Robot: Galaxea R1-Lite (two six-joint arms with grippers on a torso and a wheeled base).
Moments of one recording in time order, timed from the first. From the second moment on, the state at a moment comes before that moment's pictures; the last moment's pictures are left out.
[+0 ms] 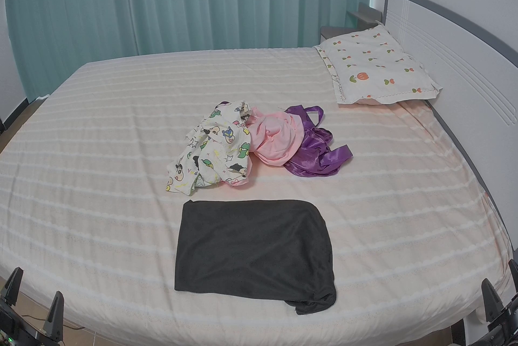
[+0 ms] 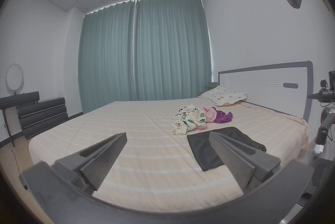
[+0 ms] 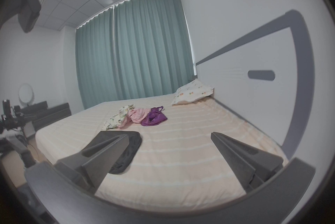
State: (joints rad) left arm 0.00 0.05 -0.02 -0.07 -0.03 0.05; right arm 0.01 0.06 -0.02 -0.05 0.05 0.11
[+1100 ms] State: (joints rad) left arm 0.00 0.01 -0.02 -0.06 -0.01 -0.03; right arm -0.01 0.01 -0.02 0.00 -0.03 0.00
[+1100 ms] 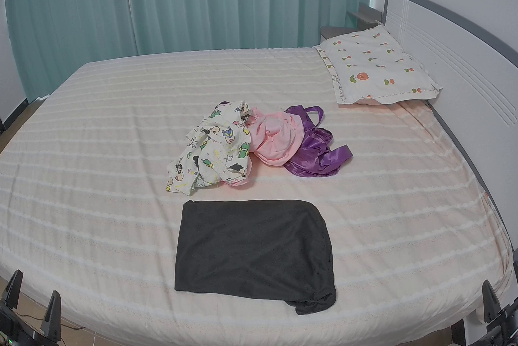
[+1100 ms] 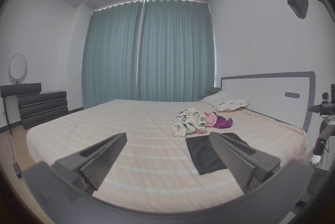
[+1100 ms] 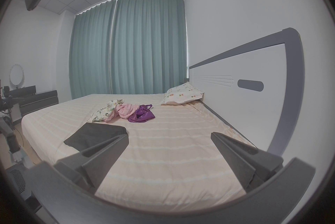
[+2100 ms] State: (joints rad) left arm 0.00 0.01 -0.02 -0.05 -0.16 0.05; right arm 0.00 0.01 -0.02 0.00 -0.02 0.02
